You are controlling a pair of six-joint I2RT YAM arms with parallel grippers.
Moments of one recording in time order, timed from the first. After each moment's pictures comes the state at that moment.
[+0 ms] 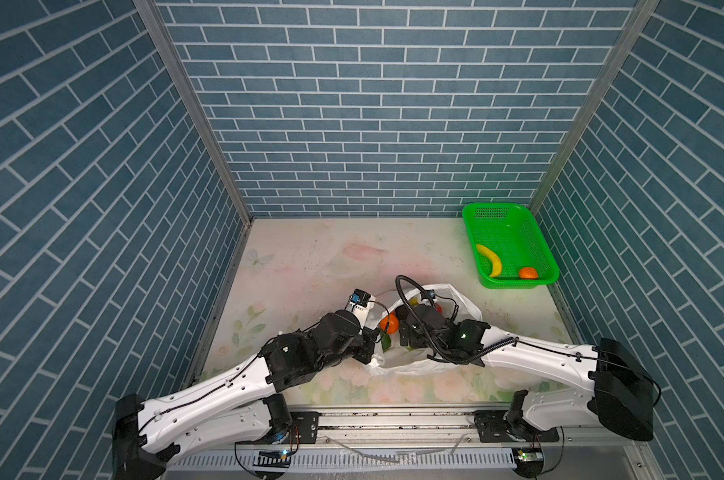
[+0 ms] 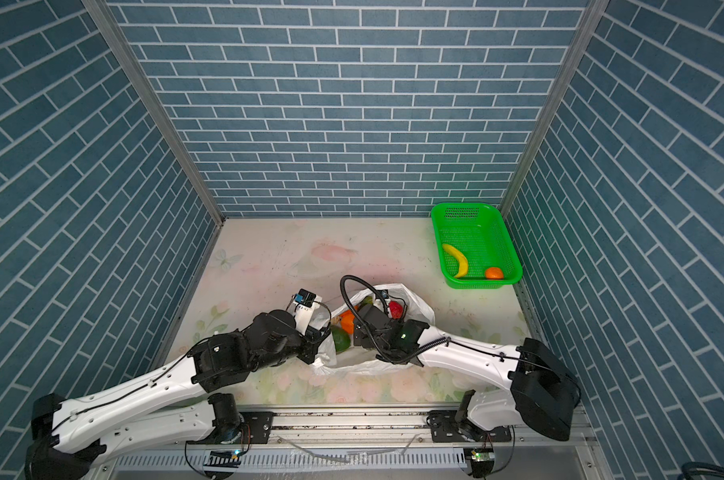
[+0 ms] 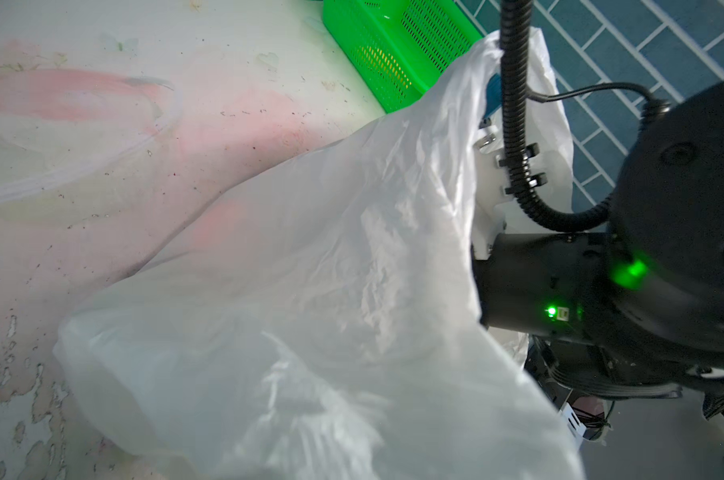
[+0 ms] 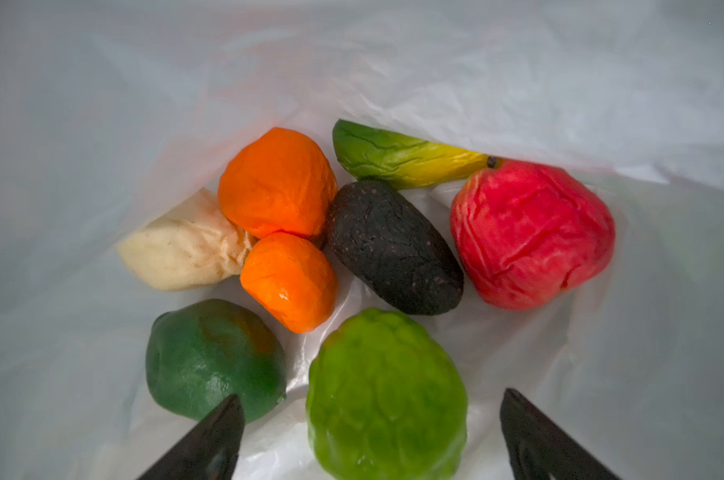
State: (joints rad) left arm -1.07 0.90 0.77 -0.47 -0.13 -0.57; right arm 1.07 1.35 0.80 -0.41 0.34 0.84
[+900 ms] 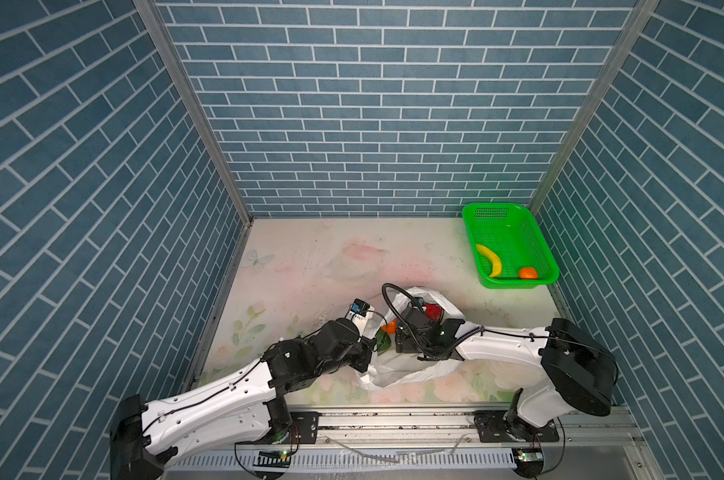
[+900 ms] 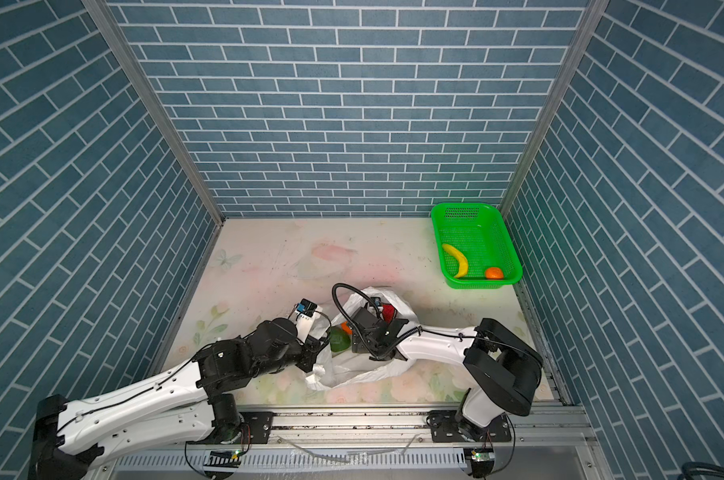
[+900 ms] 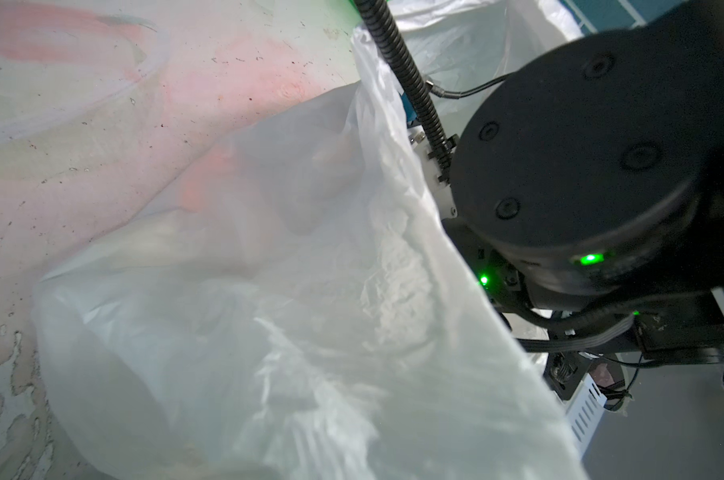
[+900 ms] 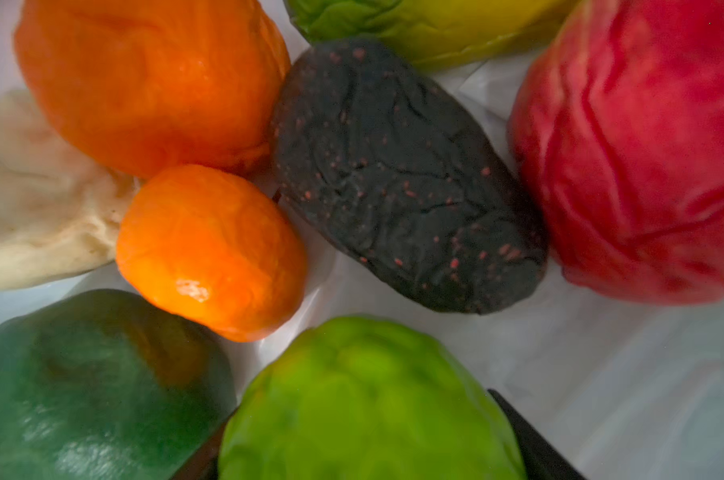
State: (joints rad) left arm -1.07 0.87 0.67 -0.46 -0.10 -0.57; right arm 1.06 1.55 0.80 -0.34 0.22 0.89
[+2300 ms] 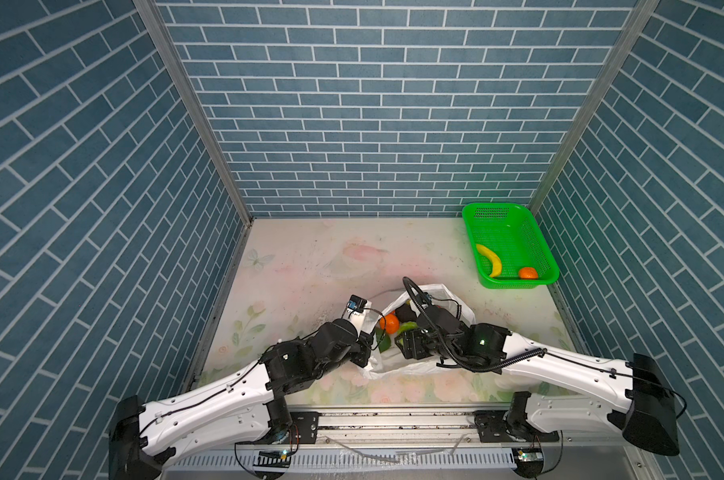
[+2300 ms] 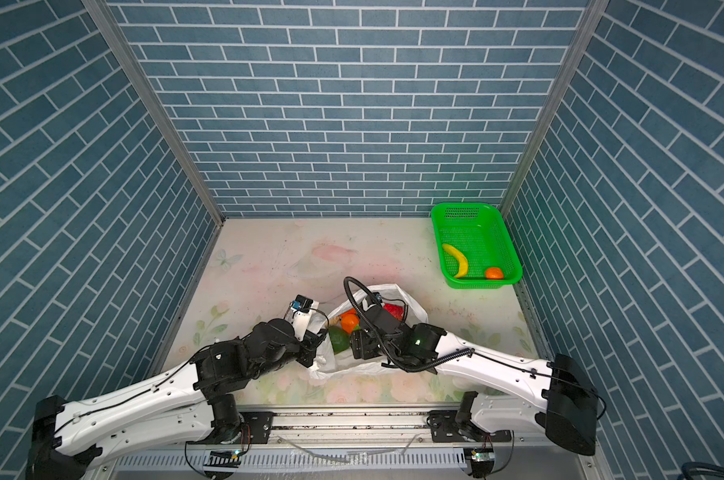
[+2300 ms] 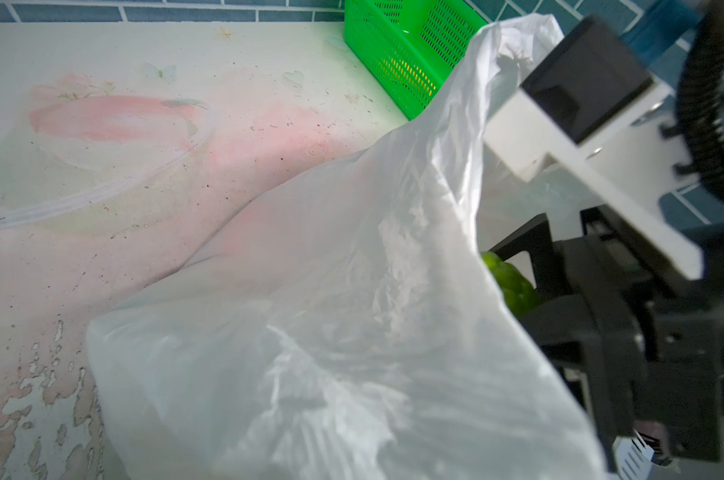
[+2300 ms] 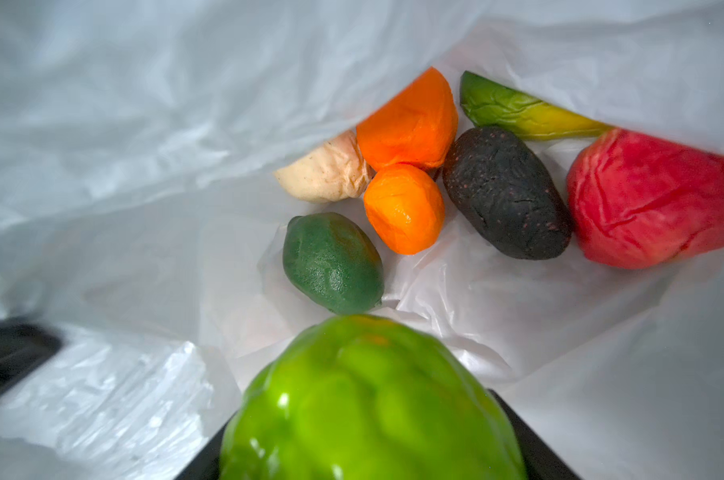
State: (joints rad) left arm -1.09 0.85 0.66 -0.40 -0.22 -0.53; right arm 1.14 1.18 0.84 -0.51 0.13 0.75
